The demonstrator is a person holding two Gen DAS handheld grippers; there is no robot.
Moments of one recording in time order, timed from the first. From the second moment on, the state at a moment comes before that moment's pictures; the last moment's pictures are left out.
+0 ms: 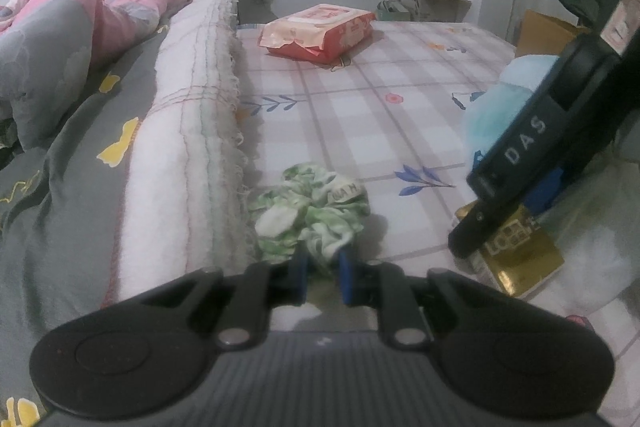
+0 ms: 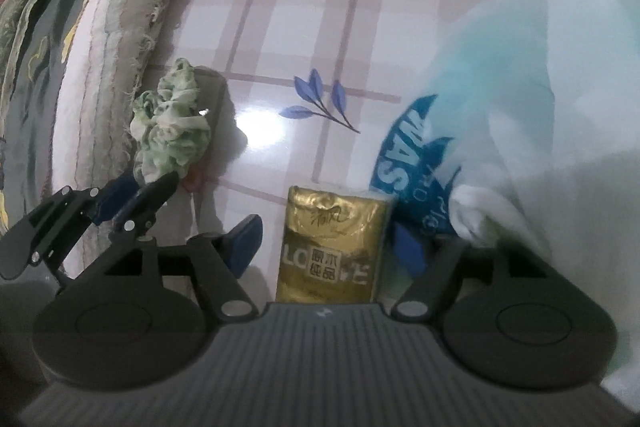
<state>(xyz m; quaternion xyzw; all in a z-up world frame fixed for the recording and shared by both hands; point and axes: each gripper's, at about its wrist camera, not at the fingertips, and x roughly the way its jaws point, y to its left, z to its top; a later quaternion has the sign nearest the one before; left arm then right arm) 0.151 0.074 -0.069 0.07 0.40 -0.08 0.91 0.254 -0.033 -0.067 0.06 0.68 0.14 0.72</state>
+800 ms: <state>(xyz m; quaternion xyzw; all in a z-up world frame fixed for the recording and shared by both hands) 0.120 0.040 0.028 0.01 0.33 -0.13 0.94 0.201 -0.127 0.024 0.20 0.55 0.22 0.78</state>
